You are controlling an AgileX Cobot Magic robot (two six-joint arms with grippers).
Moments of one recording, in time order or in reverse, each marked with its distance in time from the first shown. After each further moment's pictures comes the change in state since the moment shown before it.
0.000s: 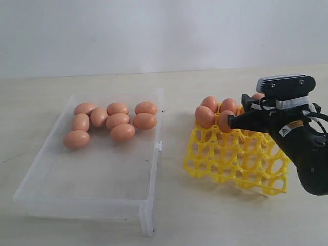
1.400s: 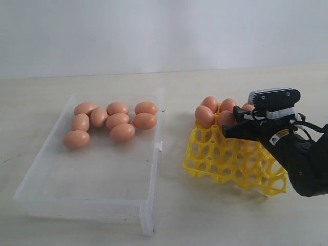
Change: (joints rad) left arm 0.000 0.000 0.000 0.000 0.000 0.000; right arm -0.046 0.177 -0.078 -0.127 -0.053 0.069
